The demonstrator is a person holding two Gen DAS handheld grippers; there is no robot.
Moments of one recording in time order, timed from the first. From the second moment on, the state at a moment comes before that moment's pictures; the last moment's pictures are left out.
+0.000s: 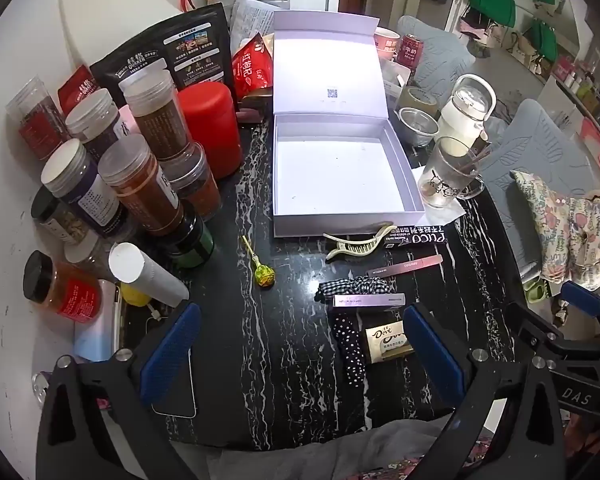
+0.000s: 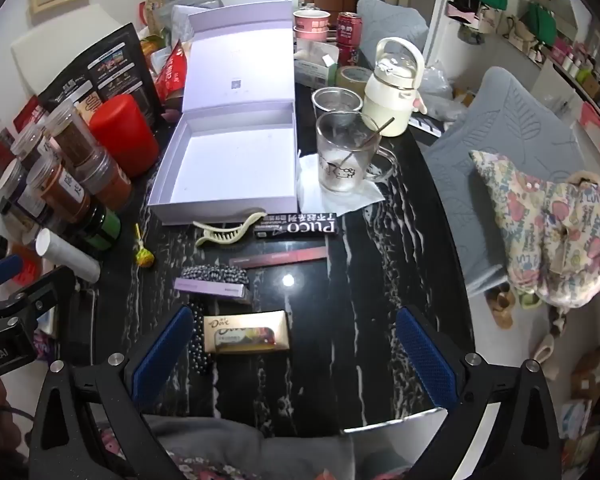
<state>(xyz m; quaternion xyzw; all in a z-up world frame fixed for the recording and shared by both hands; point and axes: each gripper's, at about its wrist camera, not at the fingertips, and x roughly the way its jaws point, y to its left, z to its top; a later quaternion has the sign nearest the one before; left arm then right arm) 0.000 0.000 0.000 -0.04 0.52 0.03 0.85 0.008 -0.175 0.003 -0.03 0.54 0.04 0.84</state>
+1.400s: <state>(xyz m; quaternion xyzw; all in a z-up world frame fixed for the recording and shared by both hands) -0.006 0.003 0.006 -0.03 0.51 0.03 0.86 0.004 -0.174 0.007 -0.03 0.54 0.03 0.84</state>
